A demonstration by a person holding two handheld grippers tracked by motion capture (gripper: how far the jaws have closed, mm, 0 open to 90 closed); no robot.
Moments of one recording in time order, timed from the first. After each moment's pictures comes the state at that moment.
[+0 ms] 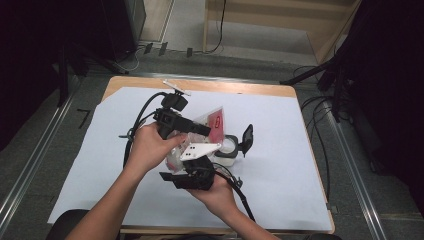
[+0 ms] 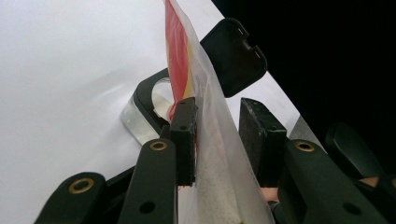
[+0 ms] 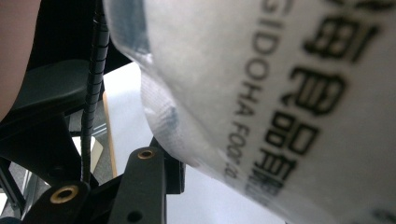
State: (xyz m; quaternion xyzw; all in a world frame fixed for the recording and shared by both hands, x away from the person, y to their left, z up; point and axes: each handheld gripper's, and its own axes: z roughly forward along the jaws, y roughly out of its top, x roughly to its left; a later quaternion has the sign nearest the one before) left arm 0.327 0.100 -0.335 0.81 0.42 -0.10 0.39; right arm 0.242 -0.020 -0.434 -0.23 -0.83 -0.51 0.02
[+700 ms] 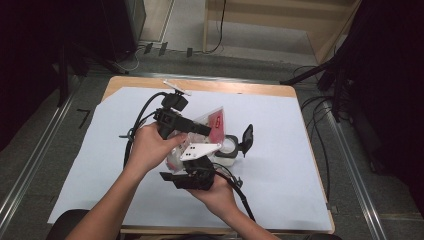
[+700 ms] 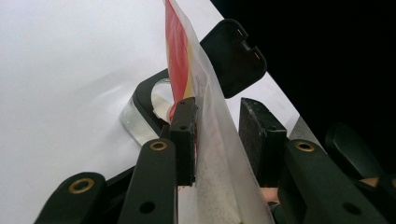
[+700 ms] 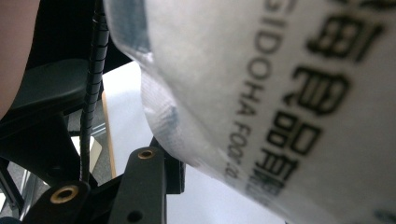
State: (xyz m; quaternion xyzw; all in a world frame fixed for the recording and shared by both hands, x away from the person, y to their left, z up) left arm 0.328 0.100 -0.335 0.81 0.42 -0.10 0.39; right arm 0.242 -0.020 -0.434 -0.23 -0.83 -0.51 0.02
